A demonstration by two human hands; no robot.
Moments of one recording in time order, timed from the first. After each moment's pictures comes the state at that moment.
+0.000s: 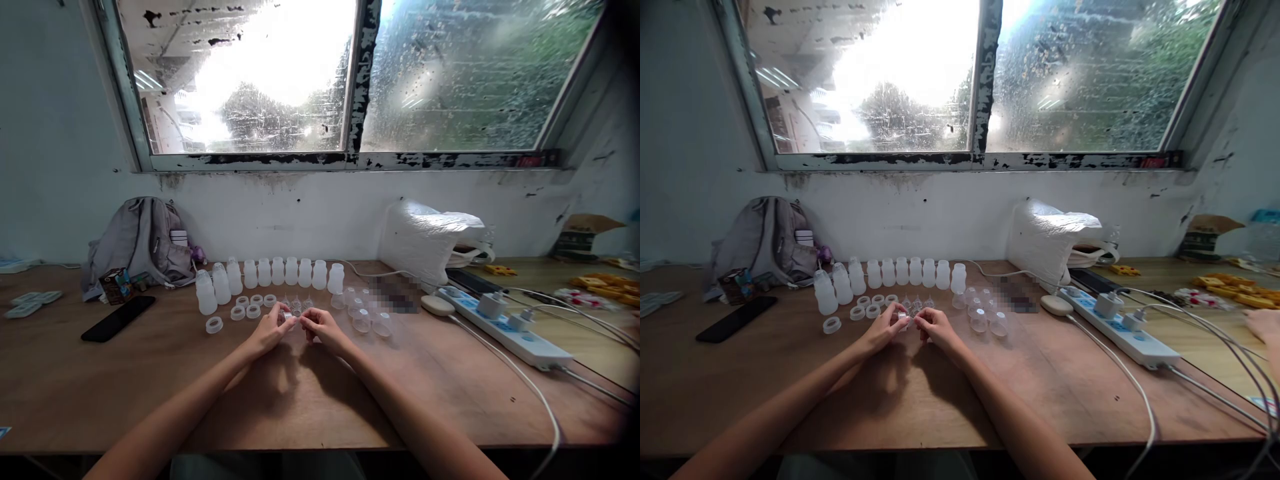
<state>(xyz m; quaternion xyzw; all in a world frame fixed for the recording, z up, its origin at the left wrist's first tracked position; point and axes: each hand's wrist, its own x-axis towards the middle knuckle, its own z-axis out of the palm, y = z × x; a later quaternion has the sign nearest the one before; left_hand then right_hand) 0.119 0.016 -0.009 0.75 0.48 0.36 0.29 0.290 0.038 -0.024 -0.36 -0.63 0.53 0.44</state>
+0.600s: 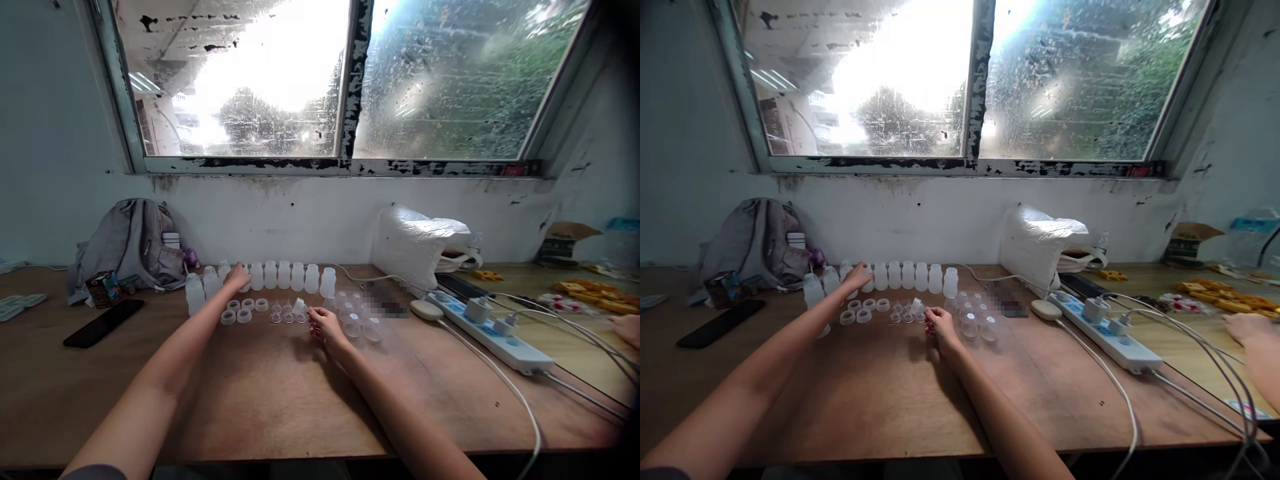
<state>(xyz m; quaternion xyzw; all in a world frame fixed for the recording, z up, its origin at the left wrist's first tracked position) 0.062 0.144 0.049 0.64 0.74 0.22 0.06 0.308 0.051 -0.029 -0.43 -0.42 0.58 0.55</state>
